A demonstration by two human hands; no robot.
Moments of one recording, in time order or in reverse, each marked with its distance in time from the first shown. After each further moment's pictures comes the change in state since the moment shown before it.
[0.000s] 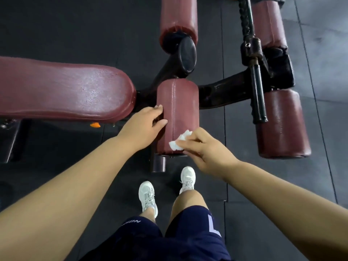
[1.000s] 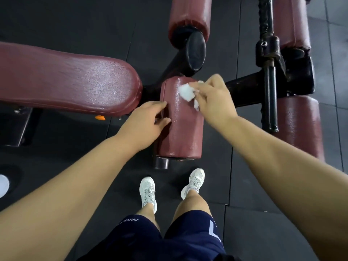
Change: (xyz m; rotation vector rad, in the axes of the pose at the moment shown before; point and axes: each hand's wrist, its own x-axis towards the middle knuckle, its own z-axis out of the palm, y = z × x) left_hand 0.002 0.016 0.000 -0.111 0.062 -0.102; right_hand 0.105 0.053 -0.029 -0.059 0.214 0.195
